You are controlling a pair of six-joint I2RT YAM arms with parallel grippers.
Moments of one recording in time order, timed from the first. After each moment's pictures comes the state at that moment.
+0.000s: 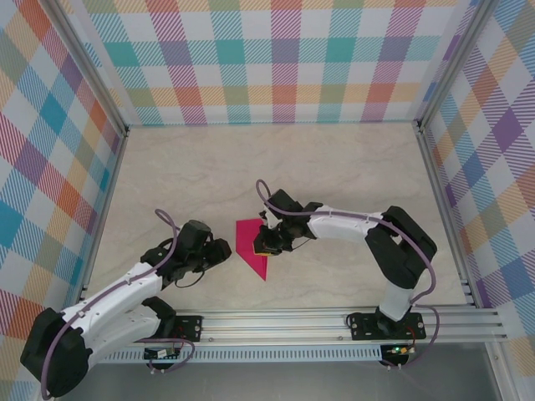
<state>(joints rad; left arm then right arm) -0.58 0.91 0.45 -0.48 0.04 -0.97 0.85 1.77 1.07 -0.38 -0.55 0.81</state>
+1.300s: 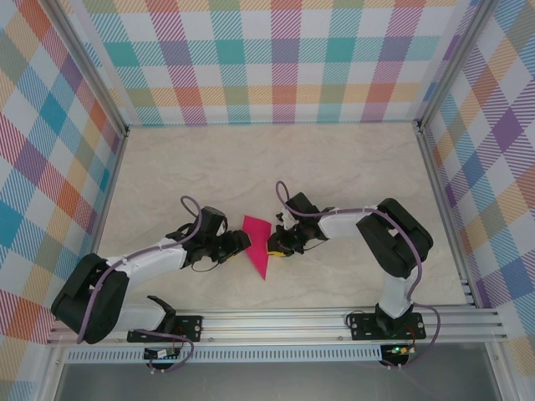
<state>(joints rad) -0.55 1.31 0.53 -0.15 0.31 -0.97 0.71 1.84 0.89 -0.14 -0.69 0.83</state>
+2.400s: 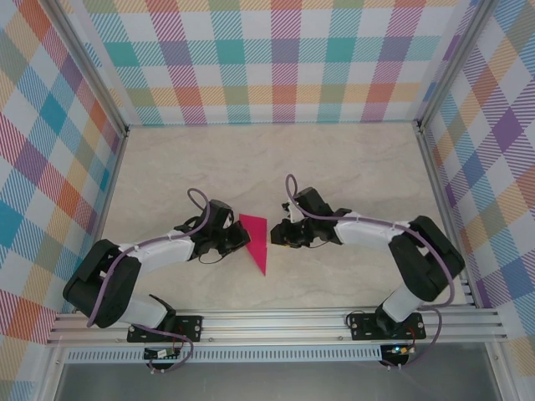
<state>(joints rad) -0.57 1.41 0.59 -0.08 0.29 -0.98 0.71 1.57 0.81 -0.15 -0.54 0.74</state>
